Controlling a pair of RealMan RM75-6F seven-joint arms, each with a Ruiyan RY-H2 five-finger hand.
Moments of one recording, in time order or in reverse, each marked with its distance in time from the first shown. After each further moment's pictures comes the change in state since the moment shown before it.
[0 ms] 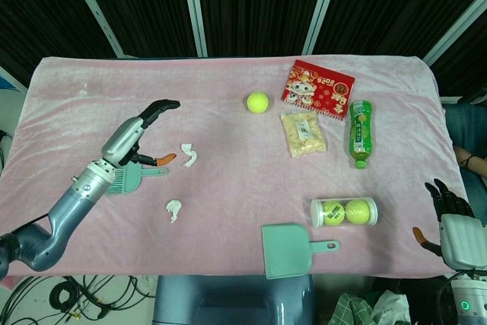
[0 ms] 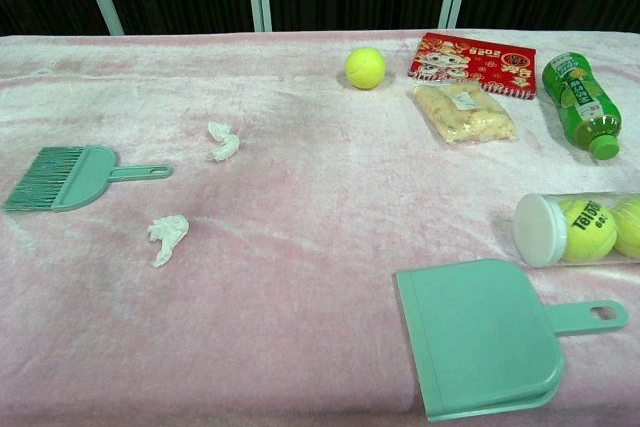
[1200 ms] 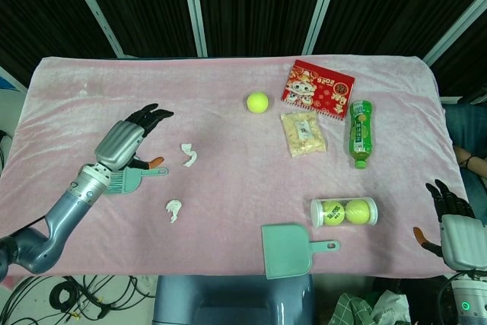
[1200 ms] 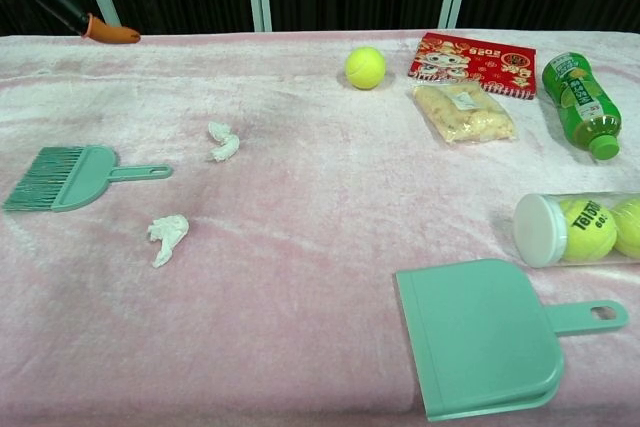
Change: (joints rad) left arm 0.011 -0.015 0.070 0.048 -0.042 -0.004 0.471; right arm -0.002 0.002 0.002 -0.008 0.010 -0.002 -0.010
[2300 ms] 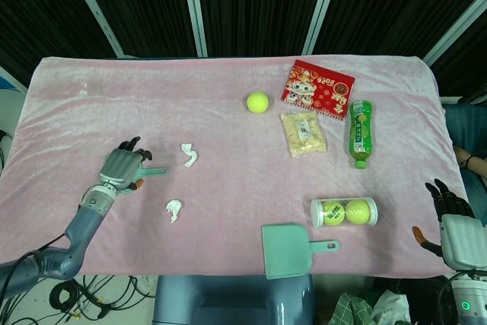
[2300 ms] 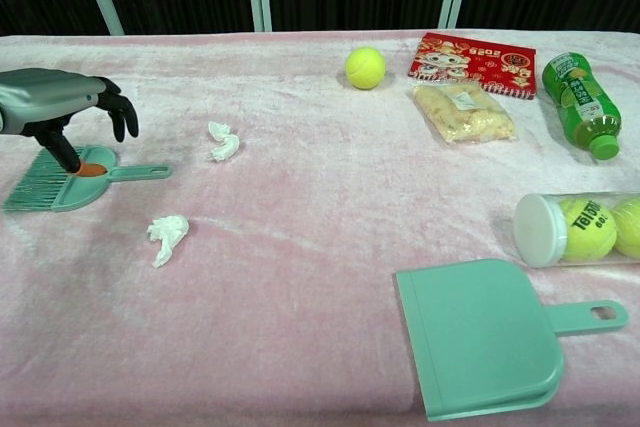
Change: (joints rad) left arm 0.019 -0.234 0.076 0.185 -0.334 -0.121 0.528; right arm 0.001 0.001 0.001 0.002 -0.005 -0.001 0.020
